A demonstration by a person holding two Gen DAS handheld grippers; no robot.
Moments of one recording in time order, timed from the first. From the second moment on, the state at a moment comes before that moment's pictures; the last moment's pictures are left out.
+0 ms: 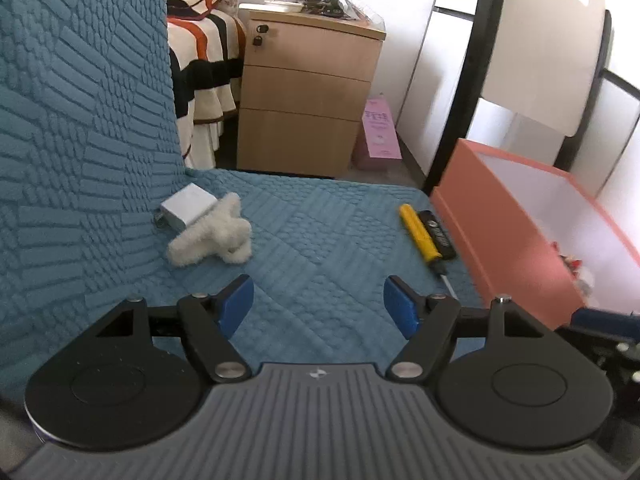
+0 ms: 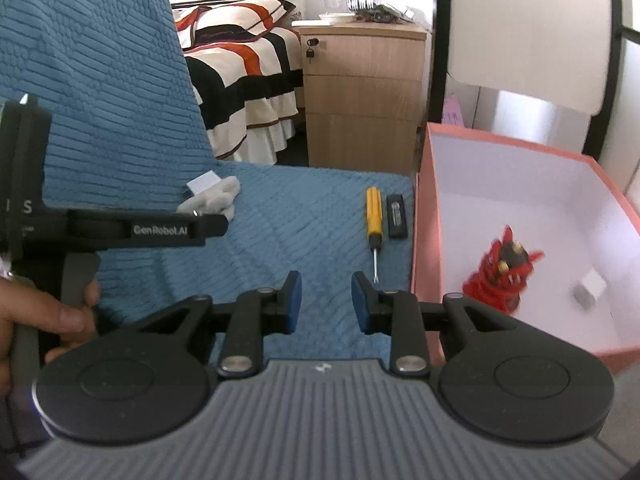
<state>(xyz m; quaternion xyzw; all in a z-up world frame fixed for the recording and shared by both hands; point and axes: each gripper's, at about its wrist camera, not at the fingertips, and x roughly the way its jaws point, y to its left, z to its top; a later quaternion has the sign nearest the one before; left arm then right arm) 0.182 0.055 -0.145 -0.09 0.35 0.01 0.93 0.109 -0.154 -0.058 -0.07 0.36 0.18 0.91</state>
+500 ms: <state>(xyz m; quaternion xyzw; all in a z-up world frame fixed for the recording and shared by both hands) 0.253 0.105 -0.172 -0.02 0.39 0.03 0.92 0.182 -0.119 -0.107 -0.09 0.36 0.19 0.91</state>
